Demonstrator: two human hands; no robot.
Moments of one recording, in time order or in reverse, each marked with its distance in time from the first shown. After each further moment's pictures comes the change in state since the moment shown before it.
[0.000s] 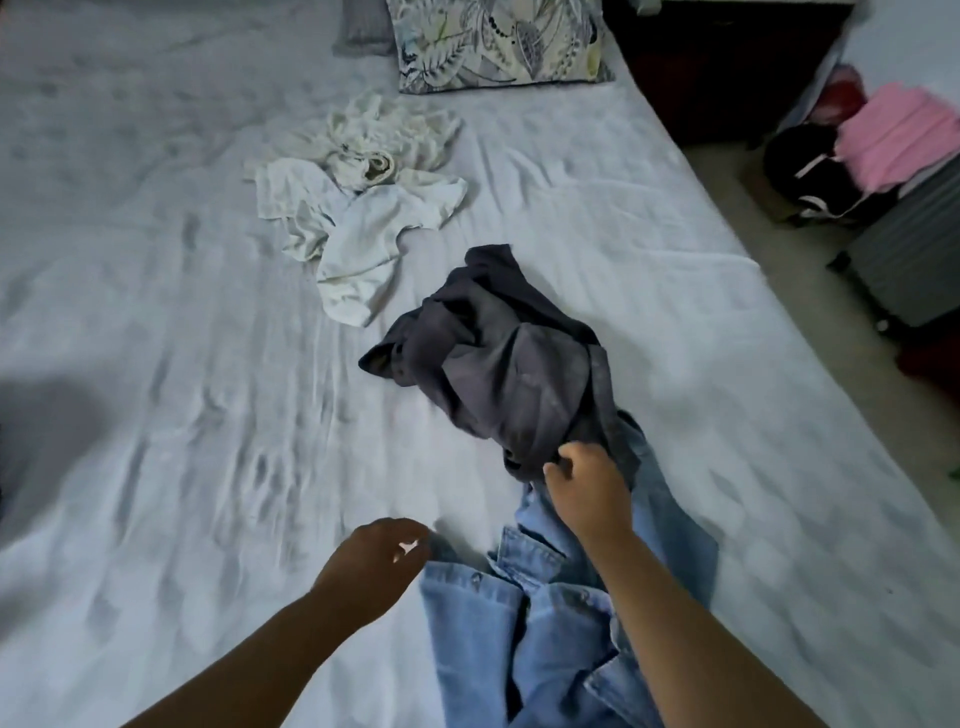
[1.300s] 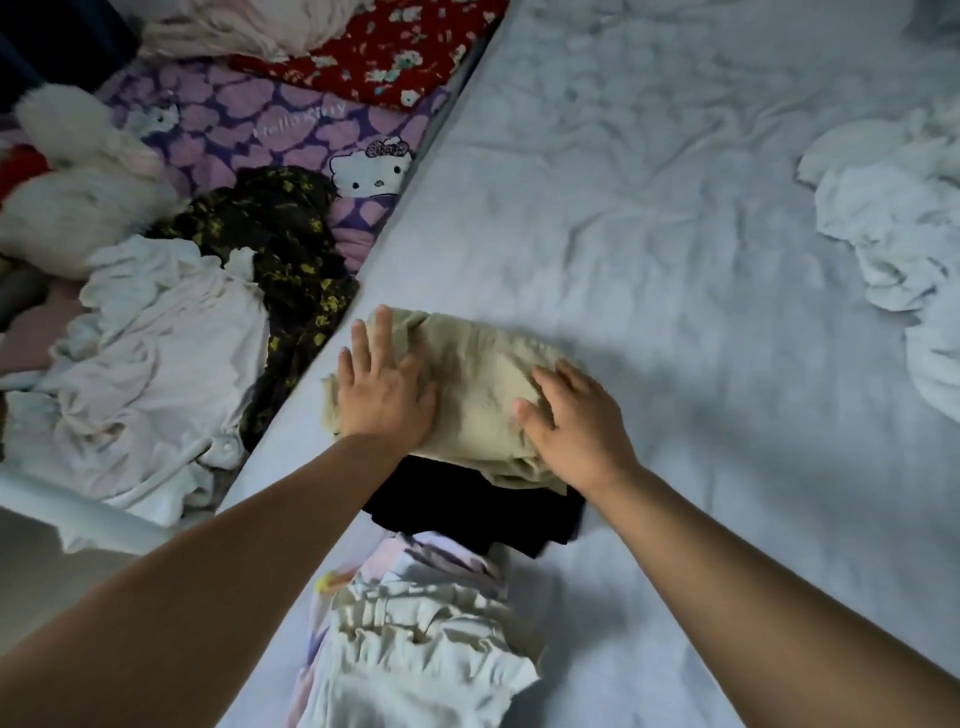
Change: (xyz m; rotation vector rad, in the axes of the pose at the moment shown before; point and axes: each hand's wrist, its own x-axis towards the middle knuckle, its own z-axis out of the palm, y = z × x) left_hand -0.038 -0.571 -0.421 0.385 0.606 -0.416; right_hand -0.144 -0.605 0.432 -0.257 -0.342 -0.761
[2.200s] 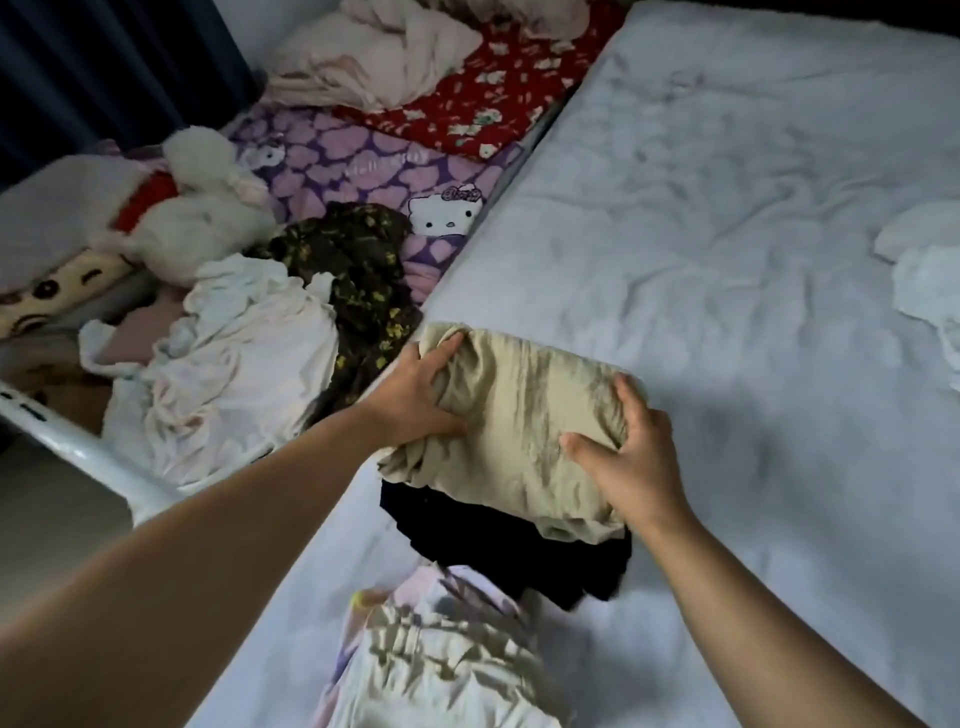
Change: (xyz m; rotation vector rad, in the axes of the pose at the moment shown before) left_hand 0.016 -0.042 -0.049 -0.591 -0.236 0.028; right_hand 0.003 -0.011 -0.012 0.592 0.132 0.135
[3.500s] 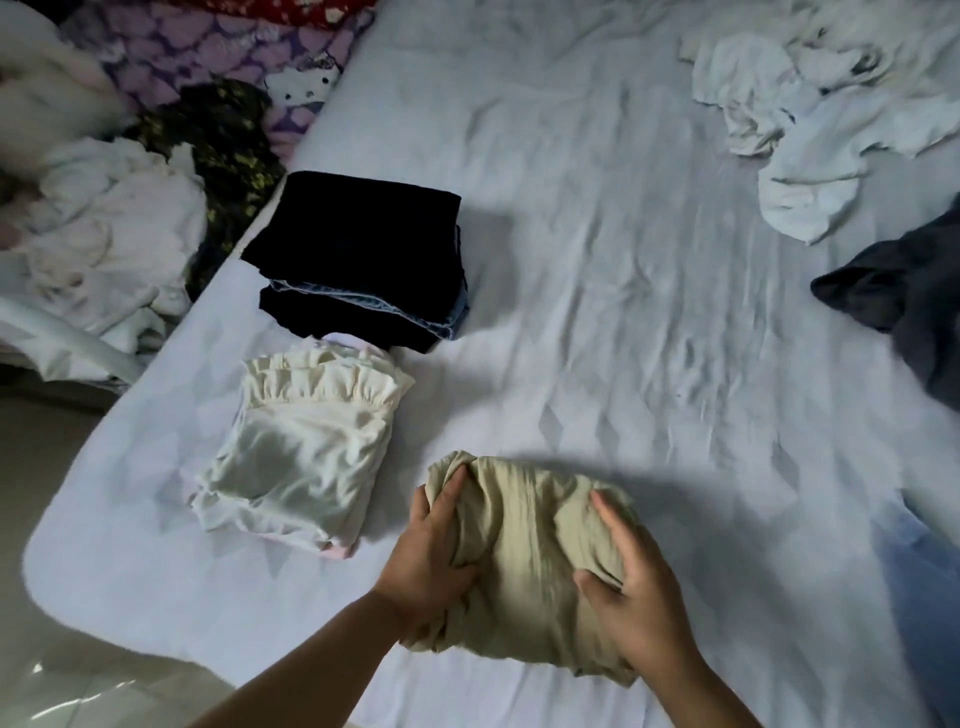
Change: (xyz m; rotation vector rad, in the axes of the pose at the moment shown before) left_hand -0.322 0.016 0.328 -0.091 -0.164 0.035; right_hand -0.361 0.265 -0.092 -0.090 -0.009 0.049
